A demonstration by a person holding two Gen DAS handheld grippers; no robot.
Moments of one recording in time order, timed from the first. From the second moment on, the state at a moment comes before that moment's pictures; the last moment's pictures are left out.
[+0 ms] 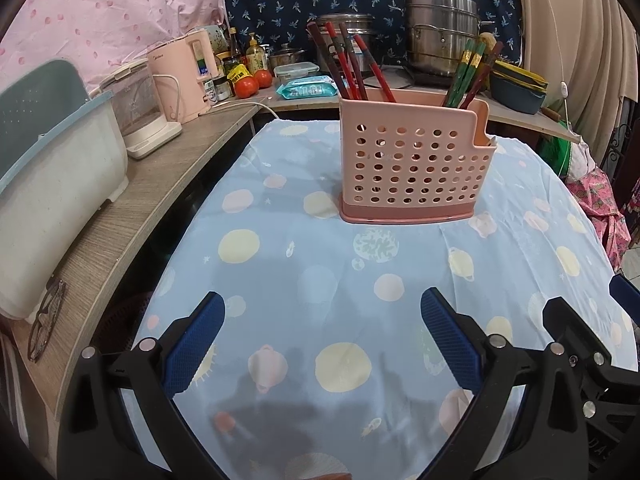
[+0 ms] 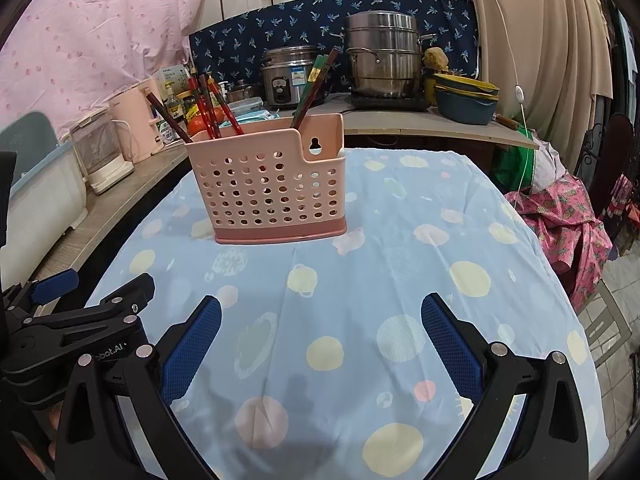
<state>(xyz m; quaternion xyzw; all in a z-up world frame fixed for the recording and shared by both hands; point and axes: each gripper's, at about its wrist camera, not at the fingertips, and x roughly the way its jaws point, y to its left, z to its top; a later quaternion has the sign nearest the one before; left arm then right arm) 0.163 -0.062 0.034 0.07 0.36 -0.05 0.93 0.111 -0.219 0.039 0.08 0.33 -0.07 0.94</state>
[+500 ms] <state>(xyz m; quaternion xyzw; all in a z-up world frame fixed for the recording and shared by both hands) 0.164 -0.060 0.033 0.07 0.37 -0.04 0.93 0.110 -0.216 0.035 0.08 0.33 -0.07 0.94</state>
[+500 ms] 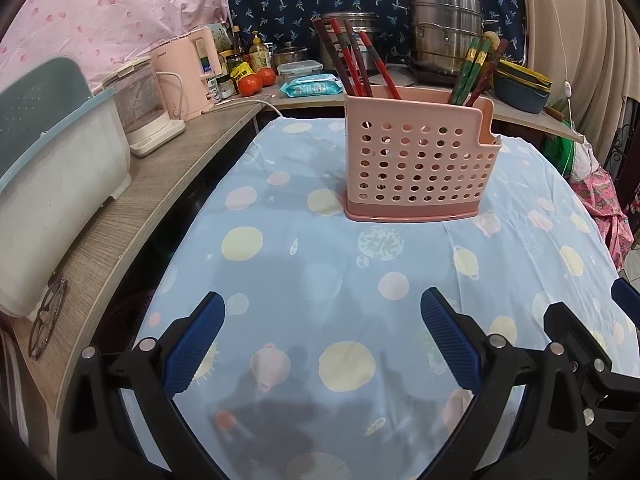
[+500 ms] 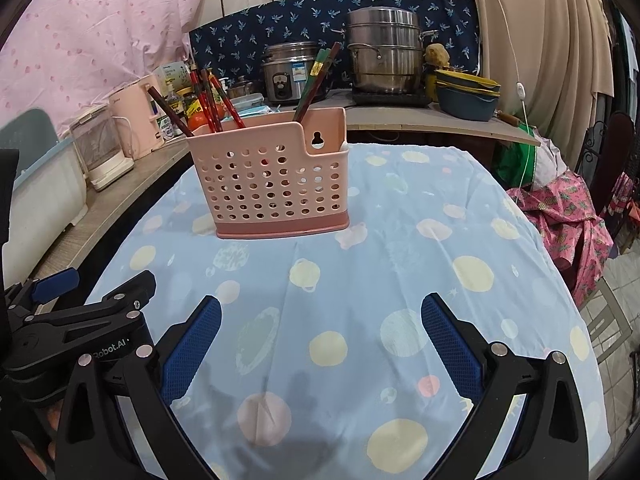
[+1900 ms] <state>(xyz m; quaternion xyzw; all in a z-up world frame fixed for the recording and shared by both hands) 0.167 -0.066 0.039 0.08 0.36 -0.04 0.93 0.110 -0.220 0.037 0.08 0.33 -0.07 0.94</state>
